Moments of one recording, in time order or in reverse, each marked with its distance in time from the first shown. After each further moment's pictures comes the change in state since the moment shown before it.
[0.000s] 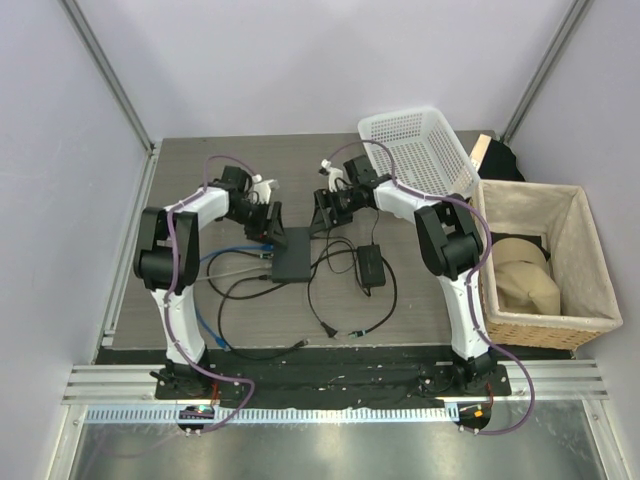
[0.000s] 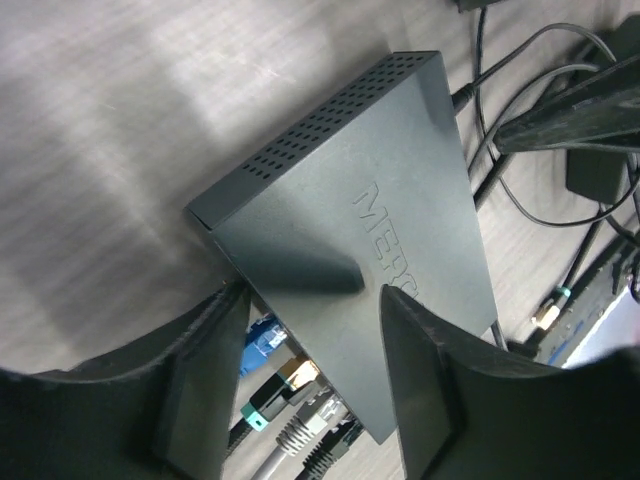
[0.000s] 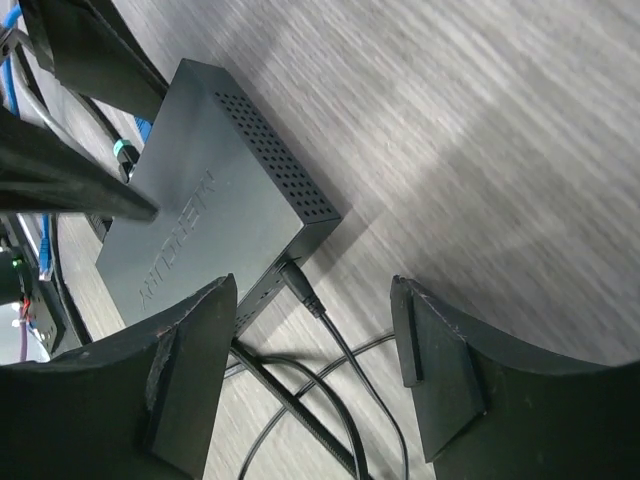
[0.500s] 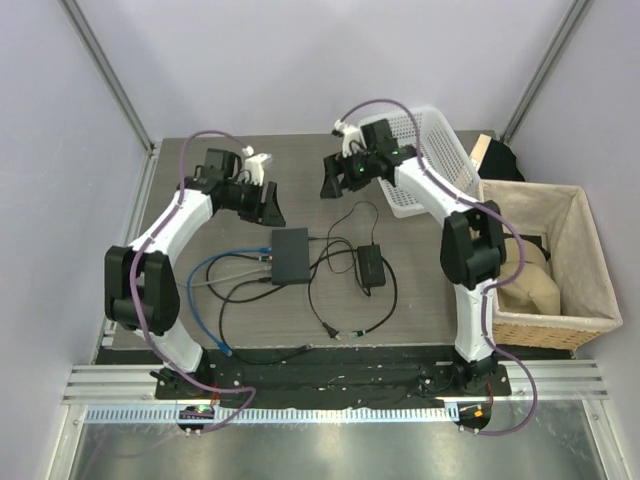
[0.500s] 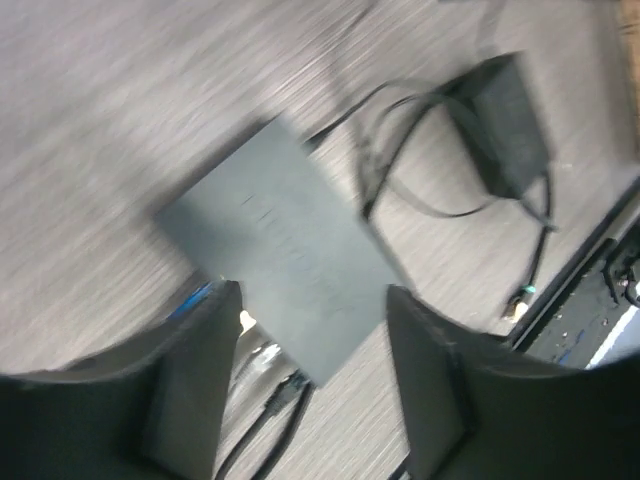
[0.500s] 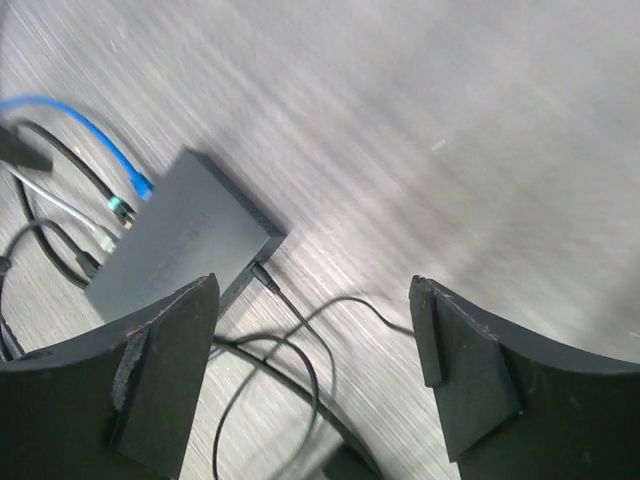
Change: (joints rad) left arm -0.019 -0.330 -0.067 0.016 -0.036 0.001; right arm -0.050 -0.152 0.128 -0.138 0.178 -0.133
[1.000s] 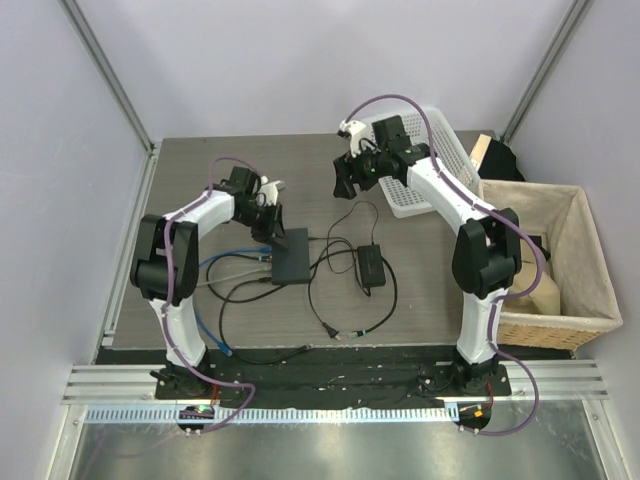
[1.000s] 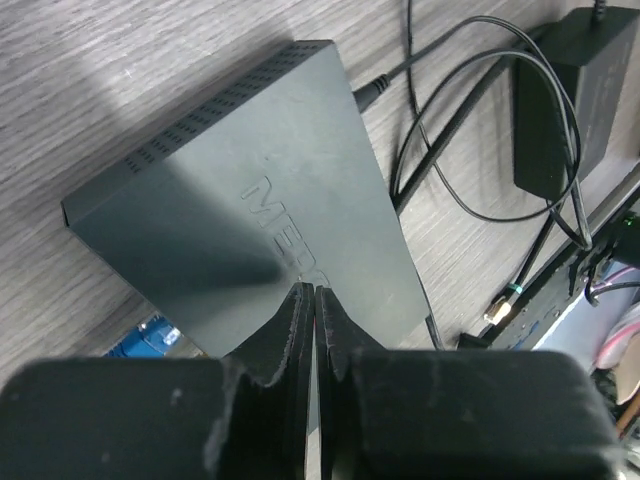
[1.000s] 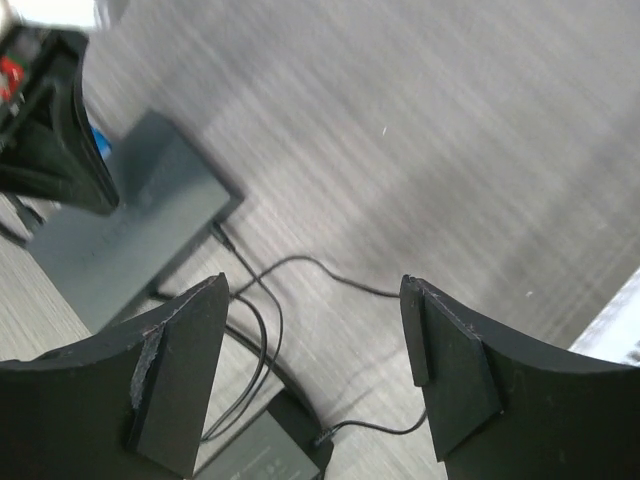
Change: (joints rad) left arm -0.053 0.216 -0.002 -0.003 0.008 -0.134; right arm -0.027 -0.143 -0.047 -0.049 0.046 -0.196
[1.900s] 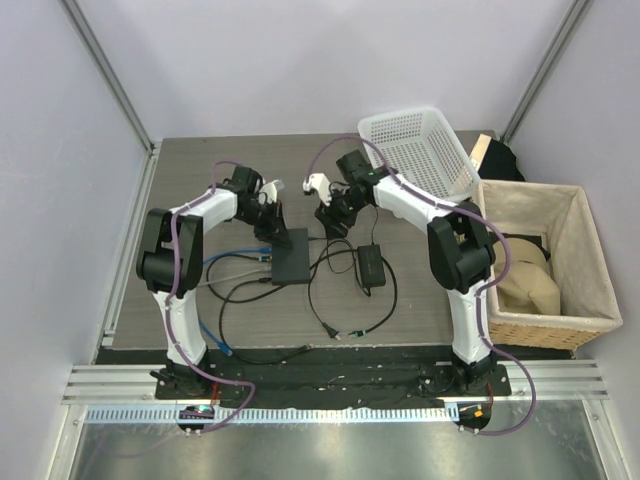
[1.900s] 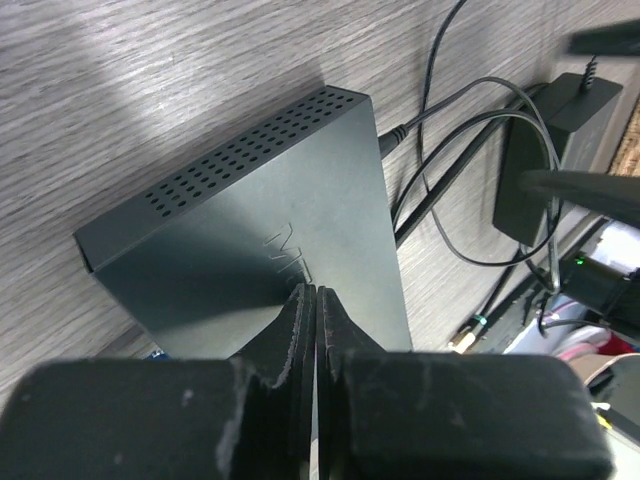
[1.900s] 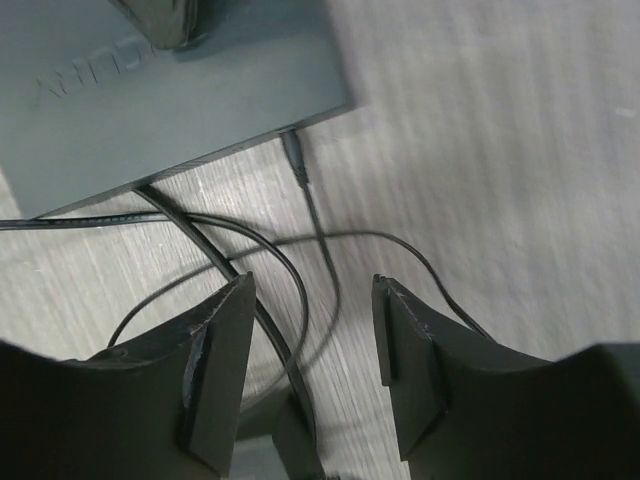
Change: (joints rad) left arm 0.001 0.082 0.036 0.029 -0.009 -0.132; right arm 0.132 0.105 -0.071 -0.134 -0.029 -0.417
